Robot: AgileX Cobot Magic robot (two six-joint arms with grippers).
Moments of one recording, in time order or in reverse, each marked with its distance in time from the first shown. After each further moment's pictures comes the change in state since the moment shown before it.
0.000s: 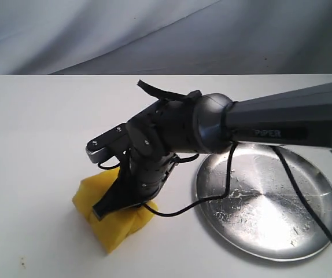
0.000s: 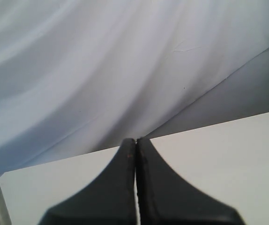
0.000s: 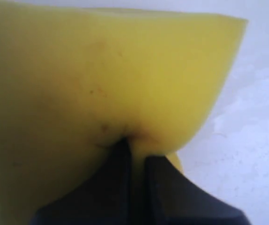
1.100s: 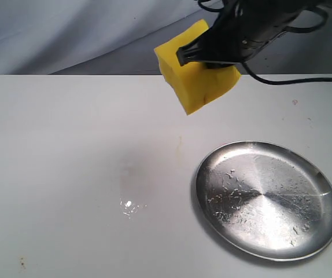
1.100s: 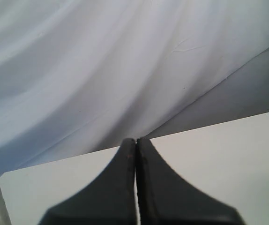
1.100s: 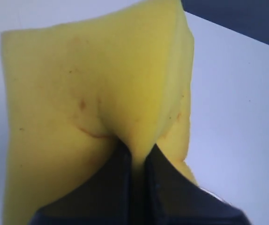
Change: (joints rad) left arm 0.000 0.000 0.000 0.000 0.000 0.000; right arm -0.344 -0.374 -0.099 -0.182 0.068 0.074
